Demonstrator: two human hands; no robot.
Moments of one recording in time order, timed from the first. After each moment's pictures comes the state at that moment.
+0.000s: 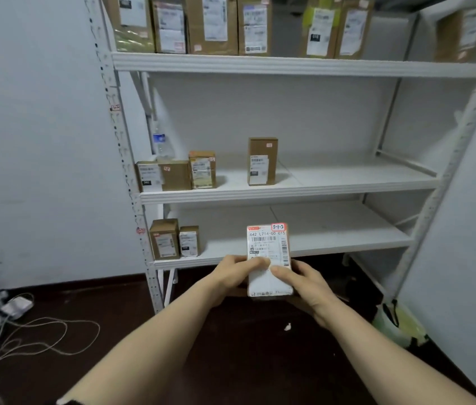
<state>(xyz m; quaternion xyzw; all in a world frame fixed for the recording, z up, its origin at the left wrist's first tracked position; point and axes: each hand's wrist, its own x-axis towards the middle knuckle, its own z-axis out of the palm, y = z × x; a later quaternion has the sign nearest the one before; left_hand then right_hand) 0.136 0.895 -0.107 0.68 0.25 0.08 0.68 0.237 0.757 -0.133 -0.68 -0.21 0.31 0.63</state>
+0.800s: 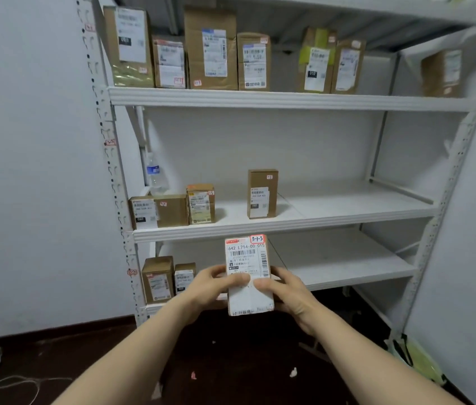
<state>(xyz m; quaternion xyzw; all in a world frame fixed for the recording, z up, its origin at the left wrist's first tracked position) 0.145 0.998 -0.083 0.71 0.23 0.12 0.66 0.260 0.852 -0.101 -0.65 -0.26 0.33 0.63</state>
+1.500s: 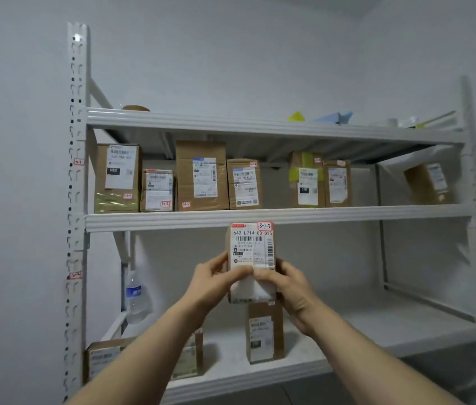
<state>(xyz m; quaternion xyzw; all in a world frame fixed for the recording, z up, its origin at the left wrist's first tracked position) 0.297 1.085 0.132 0.73 0.06 0.35 0.59 0.411 0.975 0.112 -0.53 -0.39 0.15 0.73</state>
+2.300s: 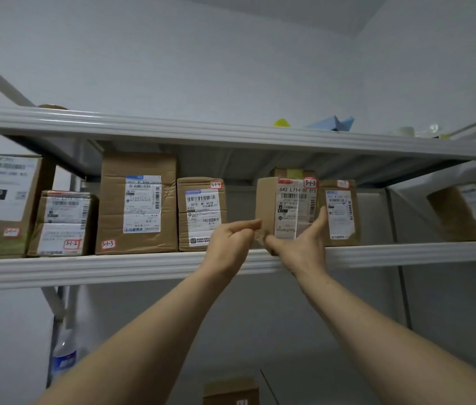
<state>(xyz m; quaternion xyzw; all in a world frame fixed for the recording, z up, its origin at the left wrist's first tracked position) 0.550 1.105 0.252 0.79 0.01 0.46 0.41 0.660 1.029 0.238 -0.63 -0.32 -0.24 0.66</state>
